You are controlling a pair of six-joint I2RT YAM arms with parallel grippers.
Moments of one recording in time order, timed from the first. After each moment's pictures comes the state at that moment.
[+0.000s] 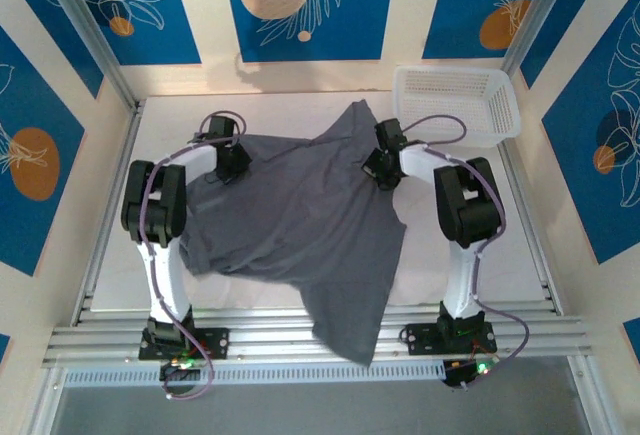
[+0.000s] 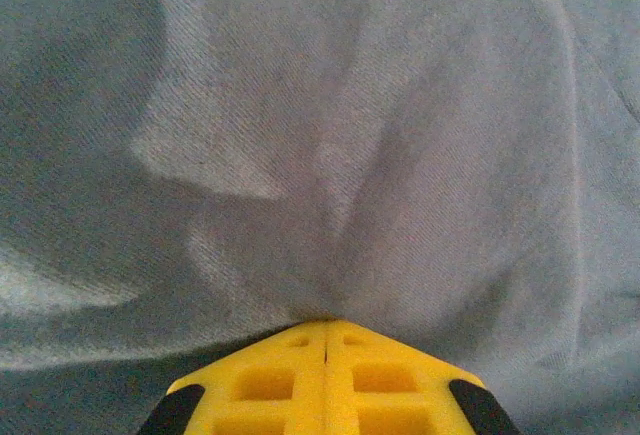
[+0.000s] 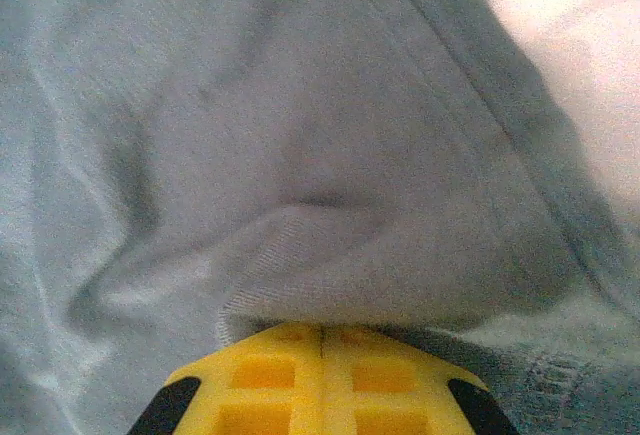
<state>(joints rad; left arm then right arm) -0.16 2.09 1.42 -0.39 0.09 -0.79 0.27 2.06 1.39 -0.44 -0.06 0.87</state>
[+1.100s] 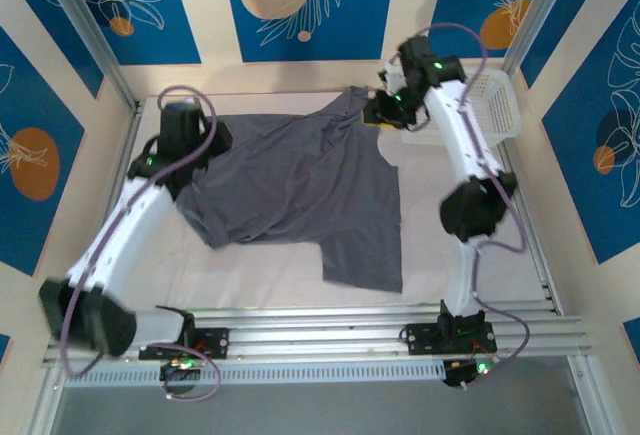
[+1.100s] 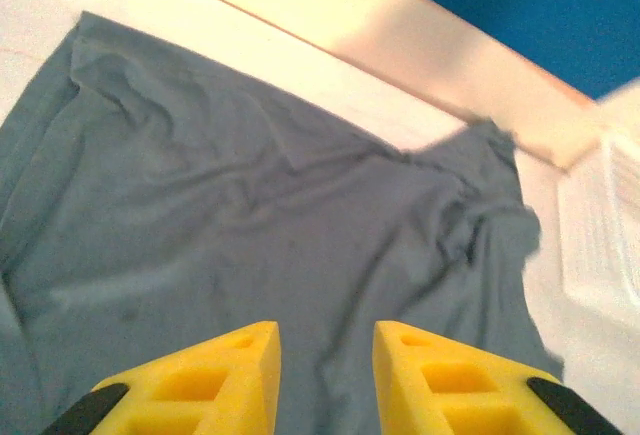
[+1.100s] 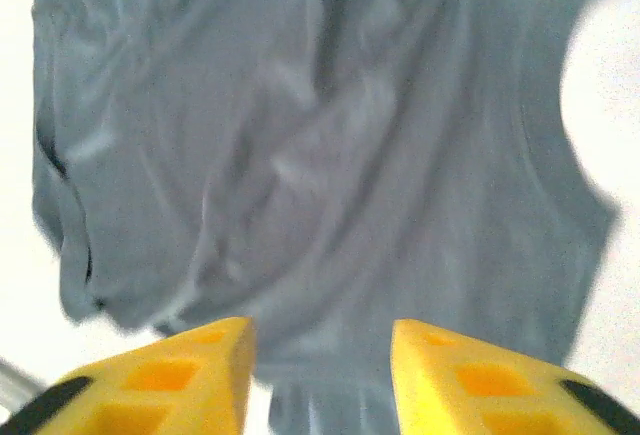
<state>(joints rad) -0.28 1.23 1.20 -0.56 -0.07 -0.61 0.20 1.97 2.18 -1.39 -0.37 0.20</state>
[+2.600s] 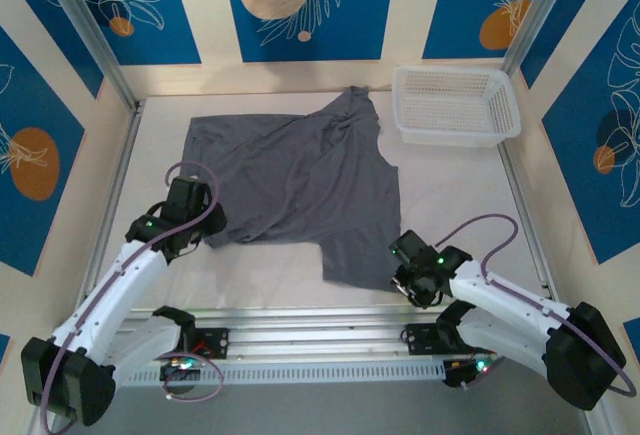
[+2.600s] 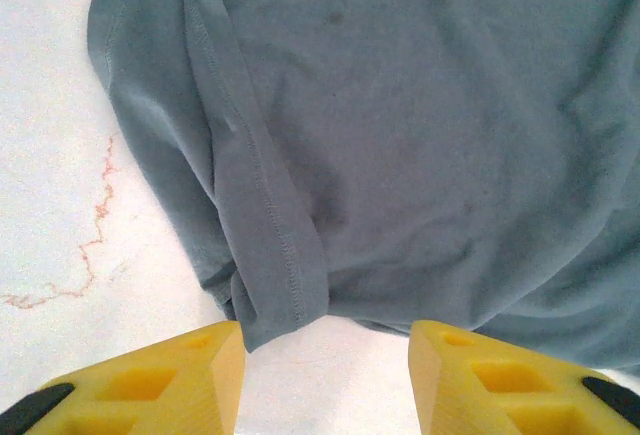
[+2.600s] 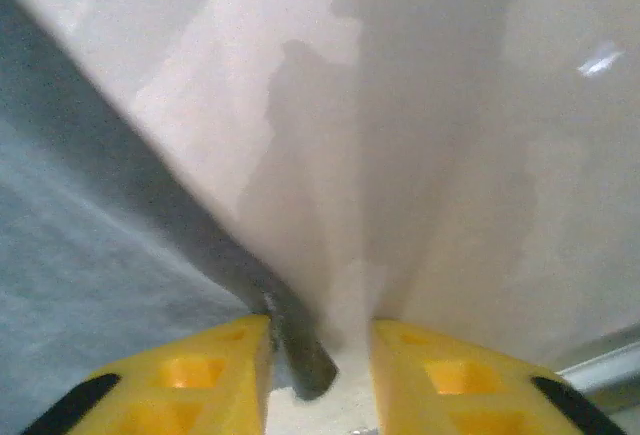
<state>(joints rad) -0.33 0.95 0.78 -0.77 -0.16 -0.57 0.67 0.92 0.39 -0.85 0.00 1.45</state>
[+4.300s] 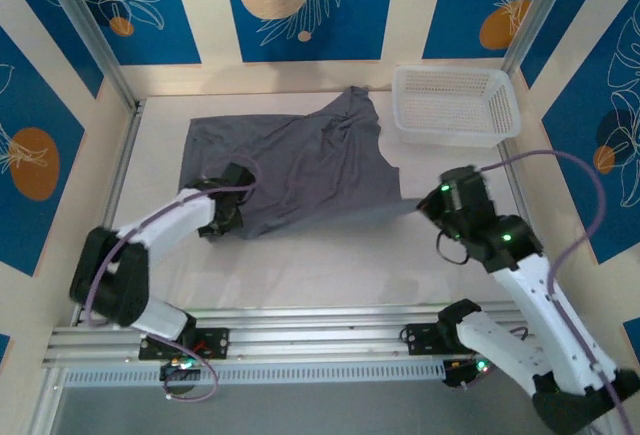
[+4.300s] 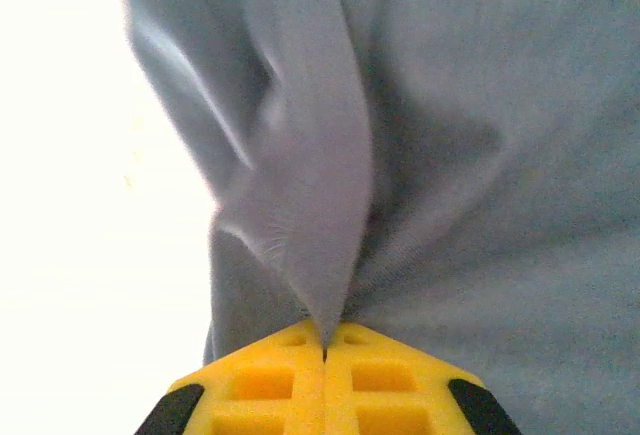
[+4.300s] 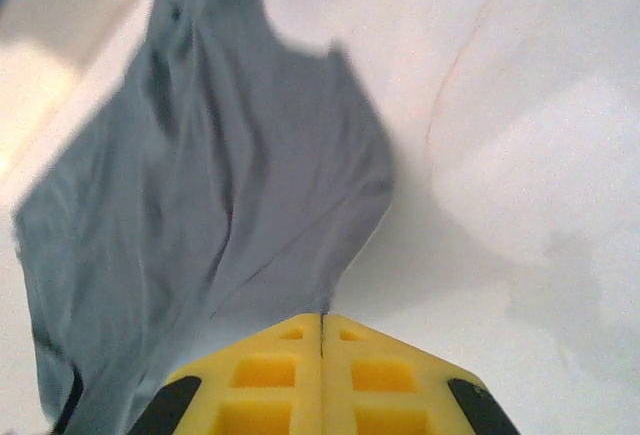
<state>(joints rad) -0.42 1.43 0.96 -0.88 -0.39 -0.69 0.36 0.80 1.05 -1.01 0.24 1.00</state>
